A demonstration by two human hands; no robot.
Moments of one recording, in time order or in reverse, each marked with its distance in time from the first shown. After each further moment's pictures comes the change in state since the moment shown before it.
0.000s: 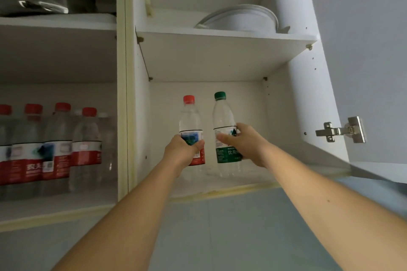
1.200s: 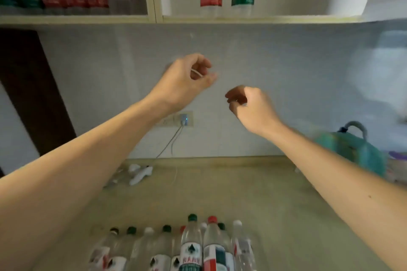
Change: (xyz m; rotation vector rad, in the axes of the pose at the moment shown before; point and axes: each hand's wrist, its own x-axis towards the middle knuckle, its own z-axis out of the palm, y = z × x) left_hand -0.286 -0.045 -0.029 0.233 -0.103 0.212; right_hand -0.266 0.109 0.051 -0.287 -0.100 -0.121
